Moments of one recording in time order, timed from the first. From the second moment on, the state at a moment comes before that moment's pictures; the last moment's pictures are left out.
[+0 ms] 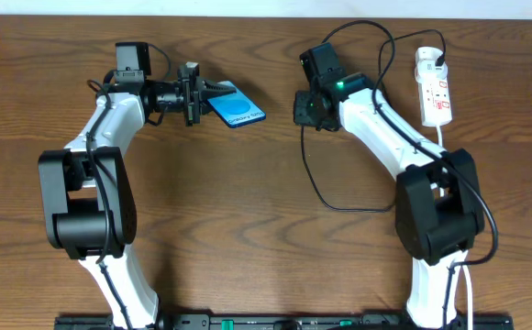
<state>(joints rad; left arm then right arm) 0.05 2.04 1.41 -0.34 1.40 -1.16 0.42 2.10 1.63 -0.68 0.00 0.50</state>
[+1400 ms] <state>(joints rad) 0.05 2.04 1.41 -0.33 1.43 -1.13 0.42 2.24 1.64 -0.56 0.02 0.51</state>
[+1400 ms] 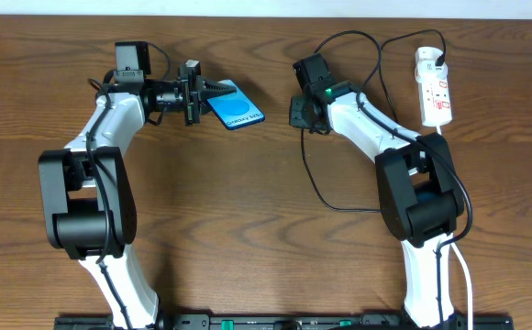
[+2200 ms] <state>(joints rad) 0.05 2.04 1.41 -0.33 1.42 -1.11 0.34 2.18 1.64 -0.75 -0.18 0.28</state>
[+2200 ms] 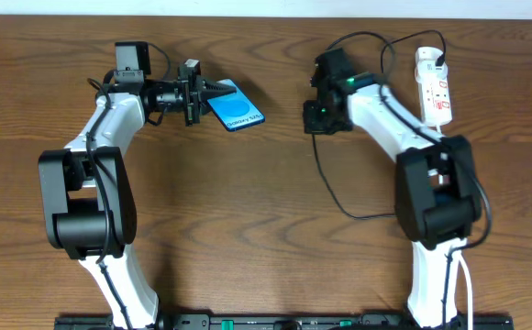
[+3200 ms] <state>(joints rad) 0.05 2.04 1.41 -0.33 1.42 -1.09 0.47 2.20 1.63 -0.90 -0.10 -0.04</state>
